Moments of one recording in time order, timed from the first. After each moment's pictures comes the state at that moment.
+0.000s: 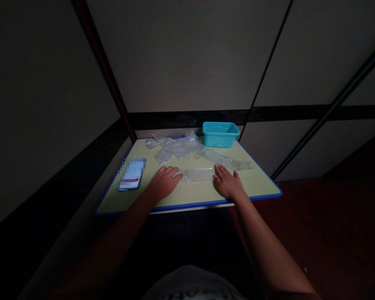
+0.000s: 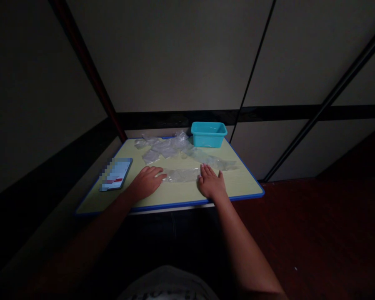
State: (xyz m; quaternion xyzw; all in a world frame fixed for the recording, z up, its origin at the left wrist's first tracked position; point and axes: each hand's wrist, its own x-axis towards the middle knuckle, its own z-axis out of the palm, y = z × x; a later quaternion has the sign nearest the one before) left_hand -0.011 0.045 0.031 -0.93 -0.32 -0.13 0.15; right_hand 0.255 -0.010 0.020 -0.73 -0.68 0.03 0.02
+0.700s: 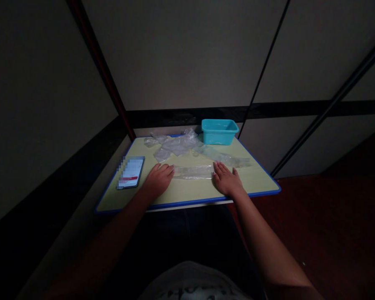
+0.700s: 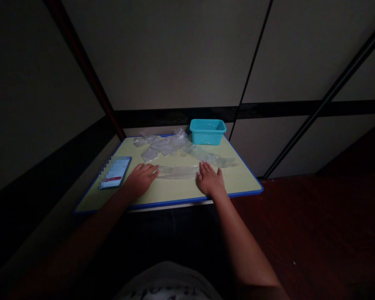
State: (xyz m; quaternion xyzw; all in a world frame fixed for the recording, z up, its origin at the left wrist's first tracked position) left_hand -0.023 0.046 0.030 -0.92 -0.35 -0.12 0.14; right_hand 0.256 -0.010 0.020 -0.73 -0.68 0.04 0.02
